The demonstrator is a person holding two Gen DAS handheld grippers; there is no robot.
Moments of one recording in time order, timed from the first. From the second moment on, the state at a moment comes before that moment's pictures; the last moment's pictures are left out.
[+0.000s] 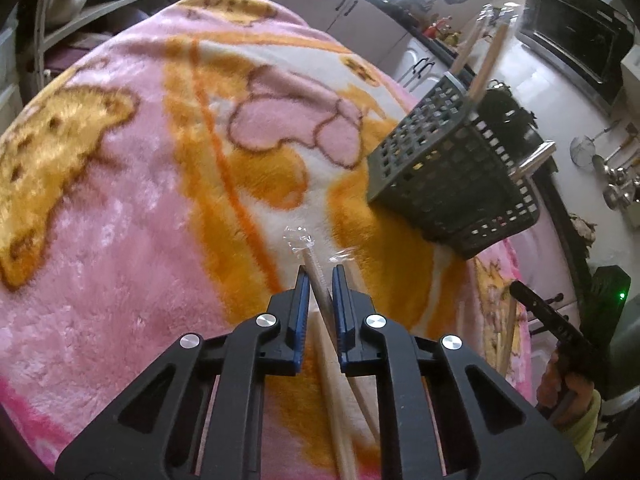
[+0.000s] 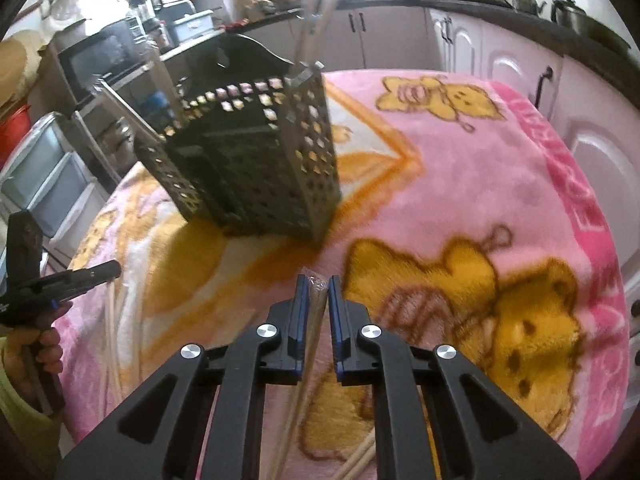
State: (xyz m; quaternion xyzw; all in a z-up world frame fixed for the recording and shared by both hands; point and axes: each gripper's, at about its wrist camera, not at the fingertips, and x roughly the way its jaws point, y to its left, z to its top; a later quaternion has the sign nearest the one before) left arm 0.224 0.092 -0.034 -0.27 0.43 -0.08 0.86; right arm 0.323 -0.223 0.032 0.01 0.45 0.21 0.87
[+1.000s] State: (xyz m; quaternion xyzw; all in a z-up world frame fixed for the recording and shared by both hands) left arm 0.217 0.042 0.132 -0.19 0.26 -0.13 0.94; right arm 0.280 -0.190 0.182 0.01 0.24 0.28 0.93
